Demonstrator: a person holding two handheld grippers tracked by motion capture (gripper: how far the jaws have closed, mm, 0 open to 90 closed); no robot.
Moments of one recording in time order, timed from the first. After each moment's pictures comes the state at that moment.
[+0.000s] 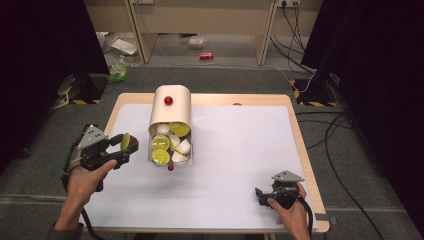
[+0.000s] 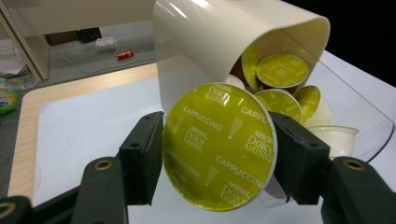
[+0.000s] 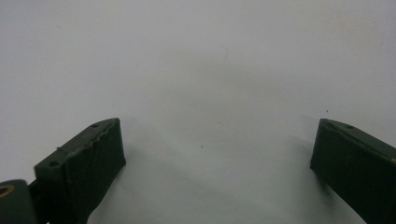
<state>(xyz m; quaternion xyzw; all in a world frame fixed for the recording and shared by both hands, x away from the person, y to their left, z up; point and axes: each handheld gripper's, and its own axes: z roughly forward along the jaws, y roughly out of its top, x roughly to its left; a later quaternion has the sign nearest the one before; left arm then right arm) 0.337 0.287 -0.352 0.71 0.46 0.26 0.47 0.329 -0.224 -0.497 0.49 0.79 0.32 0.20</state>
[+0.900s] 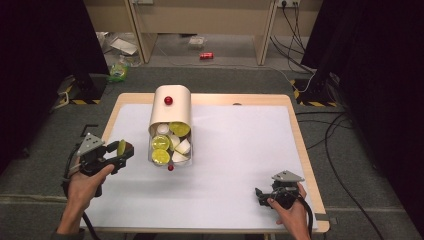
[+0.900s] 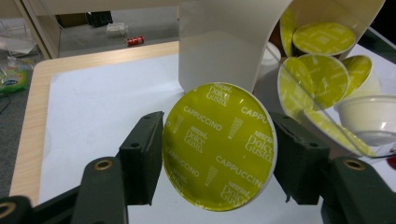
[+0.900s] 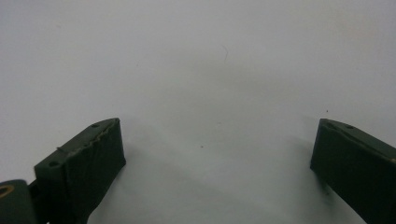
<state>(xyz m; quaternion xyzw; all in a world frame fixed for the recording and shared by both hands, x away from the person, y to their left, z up) 0.339 0.304 -0.387 0.70 0.50 0.25 0.45 0.329 -0.224 -0.497 0.49 0.79 0.32 0.20</state>
